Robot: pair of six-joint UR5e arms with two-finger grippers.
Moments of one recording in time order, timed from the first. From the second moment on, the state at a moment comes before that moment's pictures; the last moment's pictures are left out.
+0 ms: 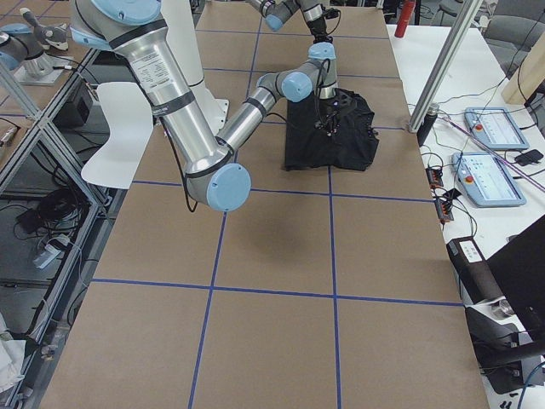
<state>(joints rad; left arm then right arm) -0.83 -1.96 -1.72 -2.18 -1.83 -1.77 0.86 -1.00 1.79 -1.73 1.86 1.78</state>
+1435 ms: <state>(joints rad) -0.91 -2.20 -1.10 -2.63 -1.70 -1.75 0.89 -0.84 1.35 -1.36 1.86 1.79</state>
